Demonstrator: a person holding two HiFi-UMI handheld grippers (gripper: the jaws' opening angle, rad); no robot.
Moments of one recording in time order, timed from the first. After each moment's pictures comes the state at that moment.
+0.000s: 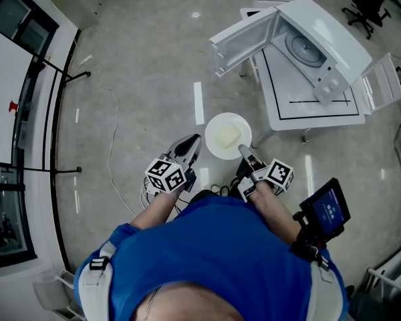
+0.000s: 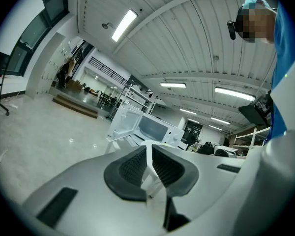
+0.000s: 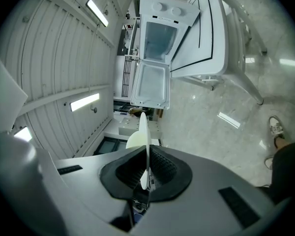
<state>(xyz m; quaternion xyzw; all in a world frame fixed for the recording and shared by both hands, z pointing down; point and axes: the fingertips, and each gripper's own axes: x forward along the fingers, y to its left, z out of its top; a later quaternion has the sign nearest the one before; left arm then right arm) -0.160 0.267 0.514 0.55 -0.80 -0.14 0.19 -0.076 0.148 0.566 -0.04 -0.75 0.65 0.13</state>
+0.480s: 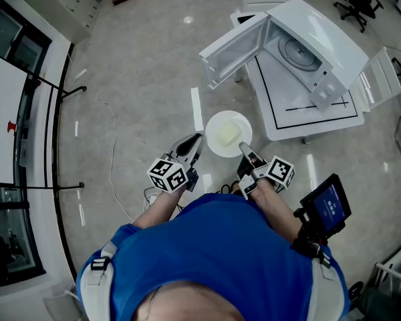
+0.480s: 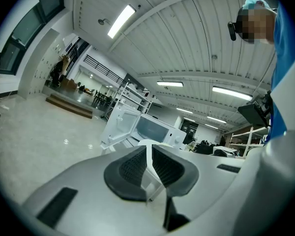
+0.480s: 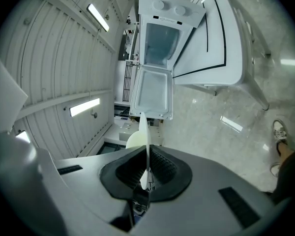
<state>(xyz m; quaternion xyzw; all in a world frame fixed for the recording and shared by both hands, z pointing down) -0.186 0.249 0.486 0.58 -0.78 -0.13 0.18 -0.100 0.135 0.539 -0.02 -0.76 0.64 0.10</state>
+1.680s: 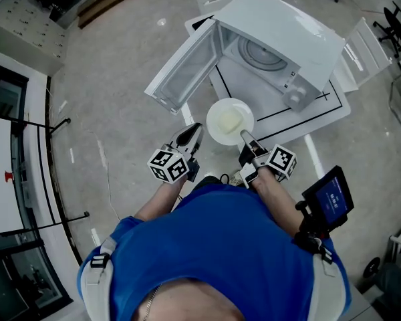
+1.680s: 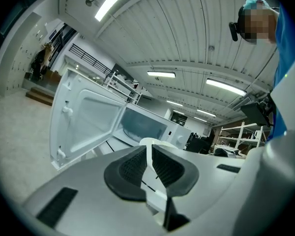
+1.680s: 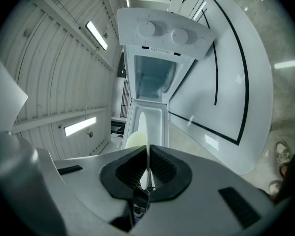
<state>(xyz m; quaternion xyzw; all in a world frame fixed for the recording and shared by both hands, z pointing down) -0.238 0.022 0.503 0.64 -0.74 -0.10 0.21 -0.133 -0.078 0.556 0.06 -0.75 0.66 0.03</state>
